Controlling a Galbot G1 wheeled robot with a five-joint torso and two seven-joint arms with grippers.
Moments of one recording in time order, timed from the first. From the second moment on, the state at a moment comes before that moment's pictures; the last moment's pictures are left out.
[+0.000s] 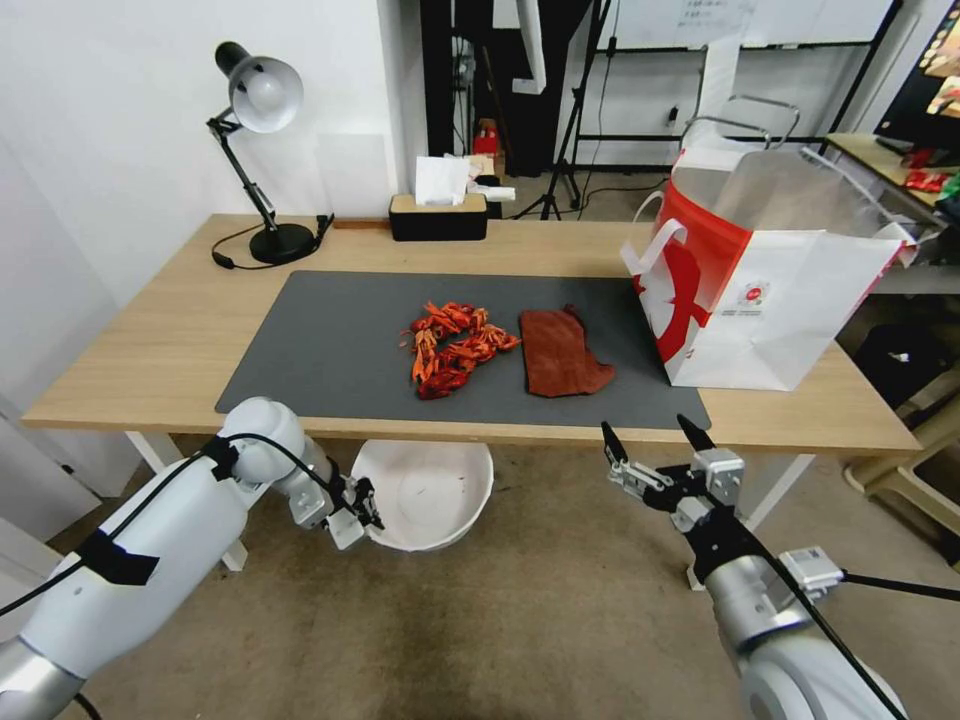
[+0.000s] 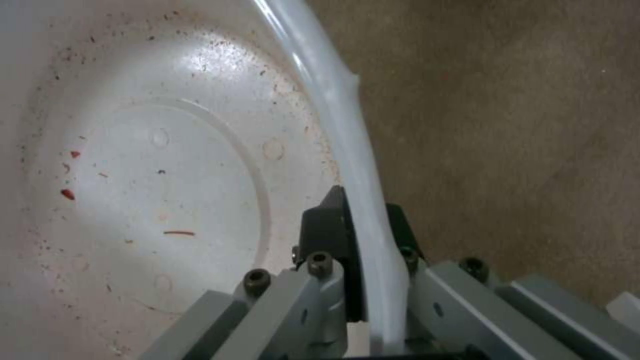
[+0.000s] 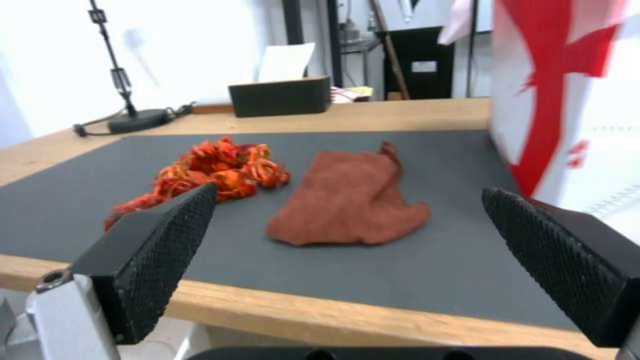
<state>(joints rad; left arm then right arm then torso) 0.72 -0.86 0.03 -1.63 0.66 -0.60 1.30 -1.63 1.33 0.55 2.28 0.31 -0.15 -0.10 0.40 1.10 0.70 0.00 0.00</state>
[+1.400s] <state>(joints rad) 0.72 -0.87 0.03 -1.60 0.69 -0.64 1.30 -0.65 1.27 -0.05 1.61 0.57 -0.68 0.61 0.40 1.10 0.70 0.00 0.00</state>
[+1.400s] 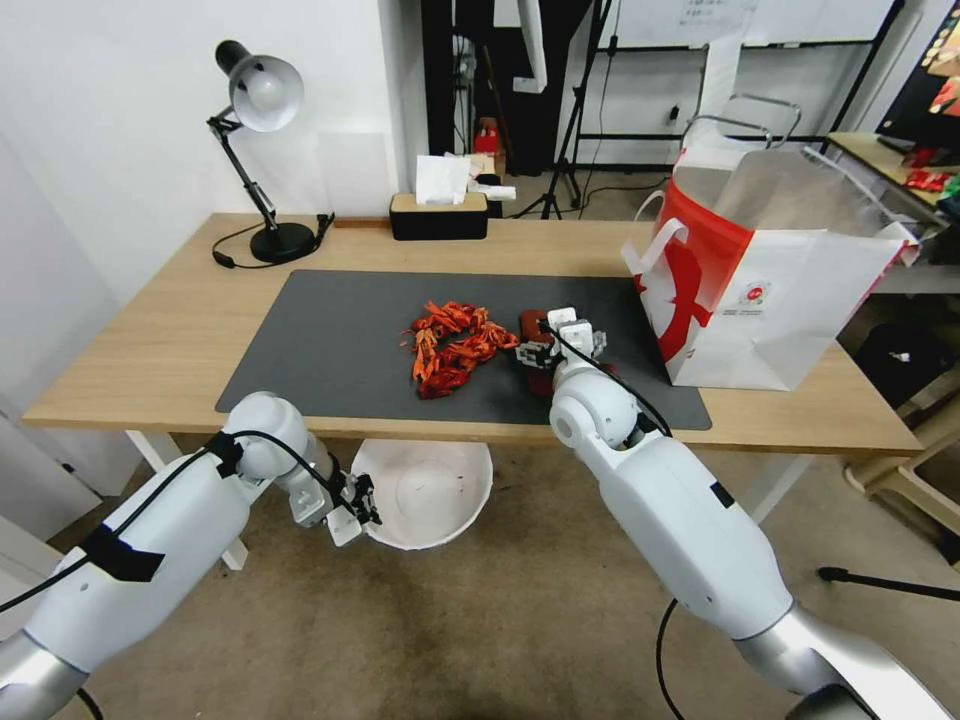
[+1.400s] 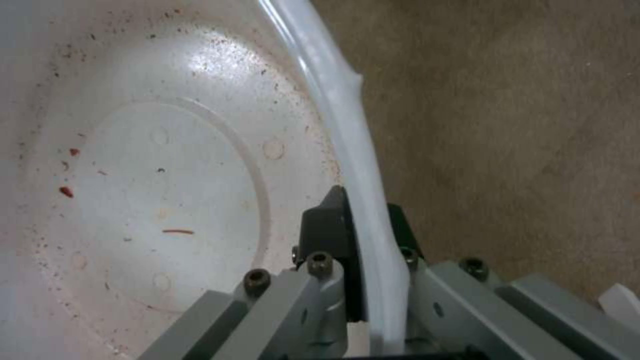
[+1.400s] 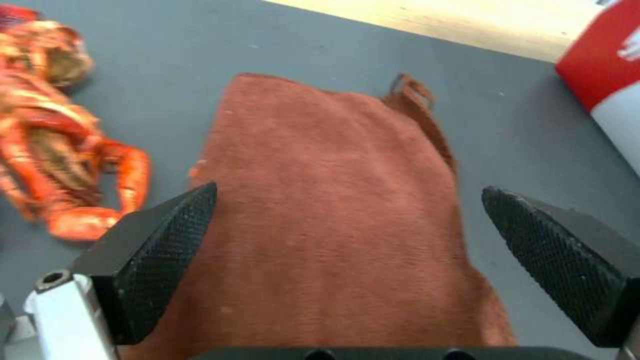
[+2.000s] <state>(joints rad) 0.73 -0.85 0.03 -1.59 0.67 -0.65 1.29 -0.67 1.27 -0.04 1.62 0.64 -0.68 0.62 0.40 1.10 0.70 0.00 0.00</state>
